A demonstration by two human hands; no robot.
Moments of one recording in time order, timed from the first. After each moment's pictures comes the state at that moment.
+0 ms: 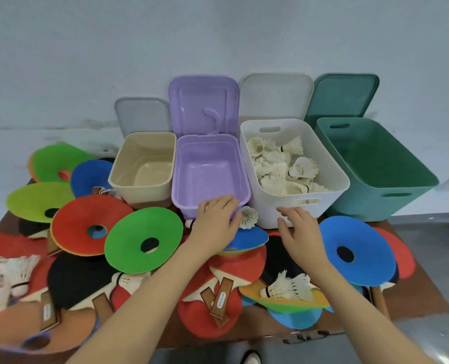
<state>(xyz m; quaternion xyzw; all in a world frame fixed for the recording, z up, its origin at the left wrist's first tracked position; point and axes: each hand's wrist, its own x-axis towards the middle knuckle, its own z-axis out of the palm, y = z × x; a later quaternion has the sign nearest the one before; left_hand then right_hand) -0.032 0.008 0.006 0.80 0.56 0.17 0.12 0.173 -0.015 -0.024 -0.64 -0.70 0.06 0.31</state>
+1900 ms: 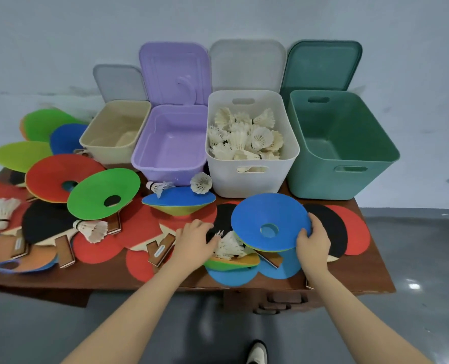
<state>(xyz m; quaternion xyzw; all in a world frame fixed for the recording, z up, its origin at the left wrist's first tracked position) 0.091 -0.090 -0.071 0.67 0.70 0.10 0.19 0.344 -0.078 -0.086 -0.73 -0.44 0.31 0.41</state>
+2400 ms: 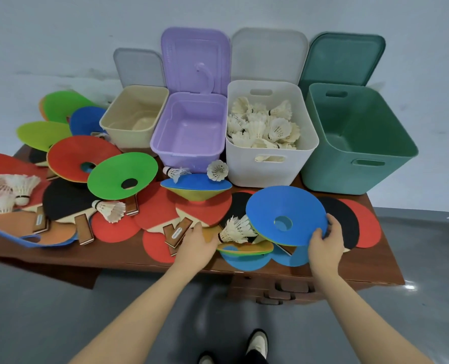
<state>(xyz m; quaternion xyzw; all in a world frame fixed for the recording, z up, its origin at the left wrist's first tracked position) 0.068 -0.134 -0.079 0.50 0.76 0.18 0.36 0.325 -0.108 -0.087 -0.74 -0.38 0.30 0.47</state>
